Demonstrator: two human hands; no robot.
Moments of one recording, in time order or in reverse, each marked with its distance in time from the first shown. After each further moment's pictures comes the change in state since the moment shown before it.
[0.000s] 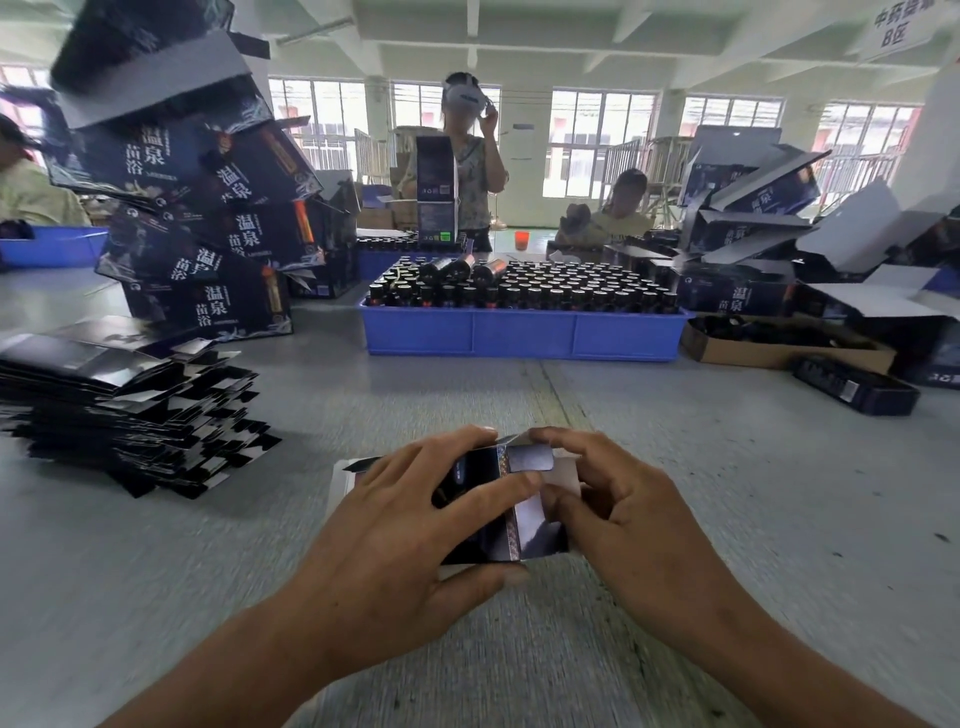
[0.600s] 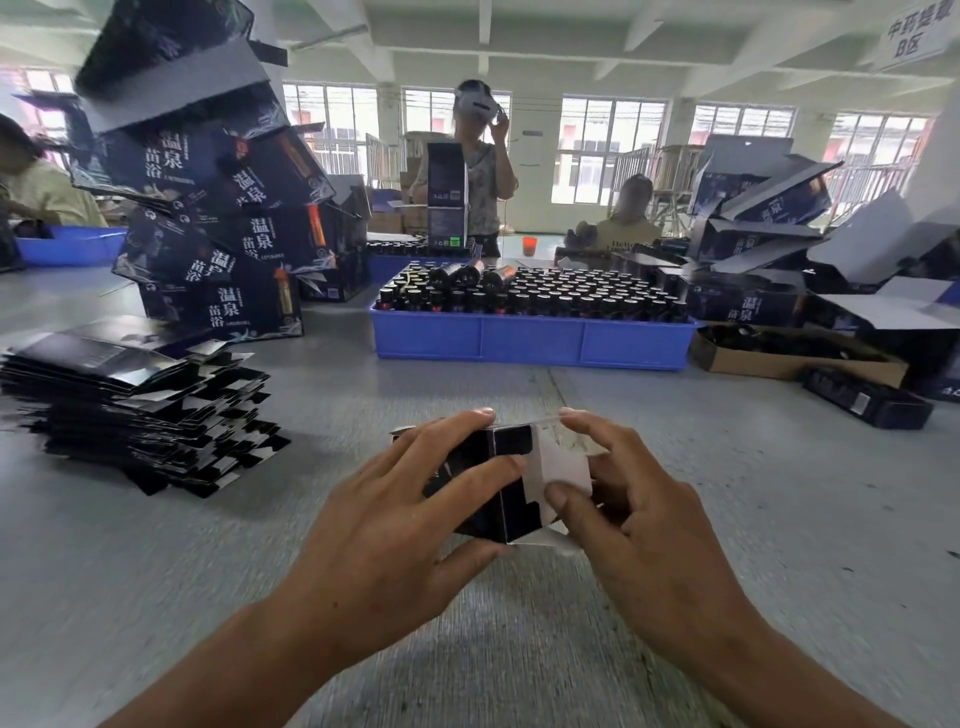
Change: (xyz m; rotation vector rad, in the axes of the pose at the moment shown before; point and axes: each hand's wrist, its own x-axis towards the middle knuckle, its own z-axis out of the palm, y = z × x) left_hand 0.004 -0.003 -0.007 -0.005 0.089 -0.058; right_hand -0.004 -0.008 0.003 -0.154 0.090 -0.048
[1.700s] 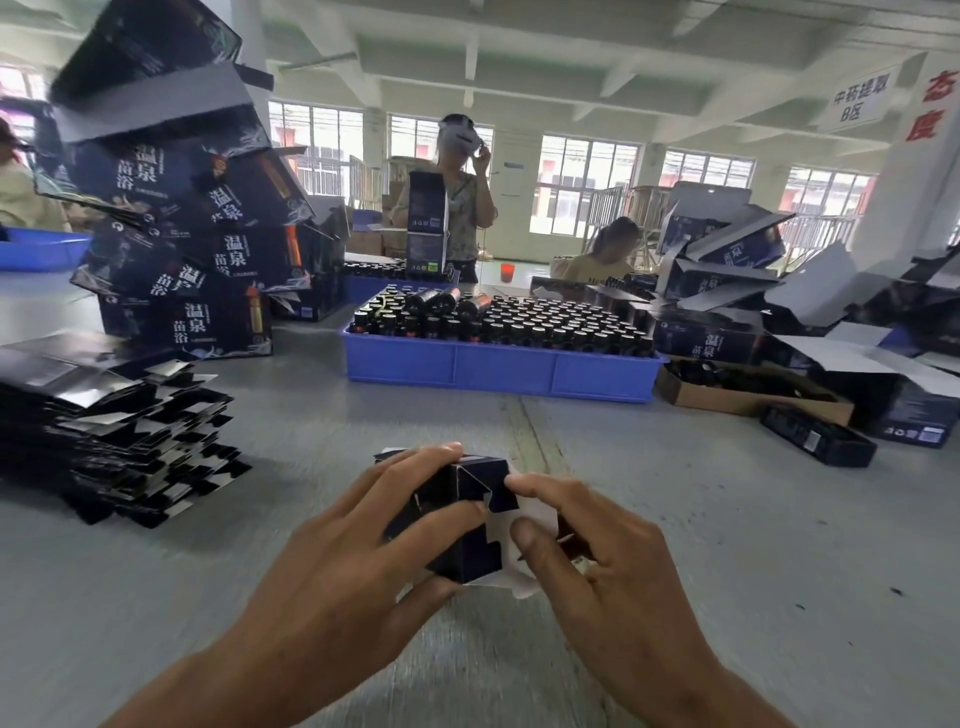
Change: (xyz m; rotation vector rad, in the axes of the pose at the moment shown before) left_hand 0.000 -0.003 0.005 -0.055 0.096 0.075; right_hand 0.000 0.003 -0.004 -0.164 0.051 -0.144
